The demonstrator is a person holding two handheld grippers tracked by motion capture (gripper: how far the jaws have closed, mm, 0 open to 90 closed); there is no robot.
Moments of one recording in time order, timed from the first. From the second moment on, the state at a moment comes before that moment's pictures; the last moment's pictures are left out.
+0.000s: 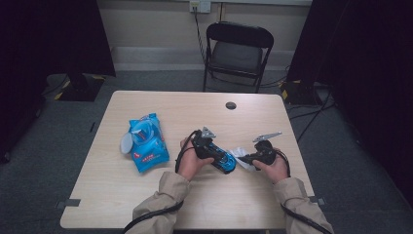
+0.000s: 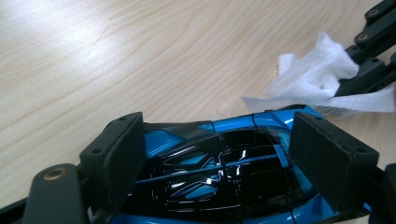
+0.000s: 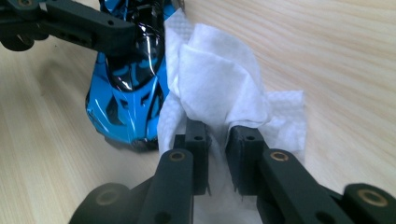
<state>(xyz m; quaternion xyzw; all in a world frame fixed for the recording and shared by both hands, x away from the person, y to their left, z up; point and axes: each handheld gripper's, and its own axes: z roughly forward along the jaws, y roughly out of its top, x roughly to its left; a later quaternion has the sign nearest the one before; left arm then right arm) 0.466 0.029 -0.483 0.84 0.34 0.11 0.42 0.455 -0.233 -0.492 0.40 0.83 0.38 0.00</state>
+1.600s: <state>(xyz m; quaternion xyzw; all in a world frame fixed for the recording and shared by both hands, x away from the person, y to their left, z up) 0.463 0.028 -0.485 0.84 0.33 0.11 0.42 0.521 -0.148 -0.497 0.40 0.82 0.40 0.00</state>
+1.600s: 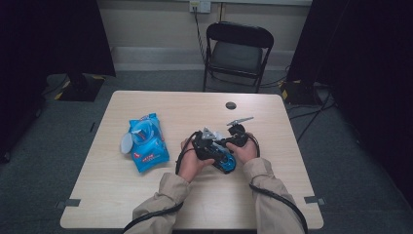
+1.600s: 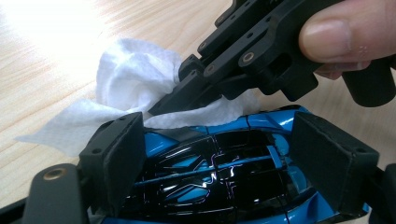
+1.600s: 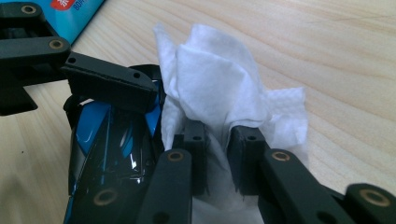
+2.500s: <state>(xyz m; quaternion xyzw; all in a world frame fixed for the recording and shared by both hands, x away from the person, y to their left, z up) 0.463 0.027 -0.485 0.84 0.33 0.11 0.42 0.496 -0.188 -0.494 0.39 0.84 0.38 0.02</state>
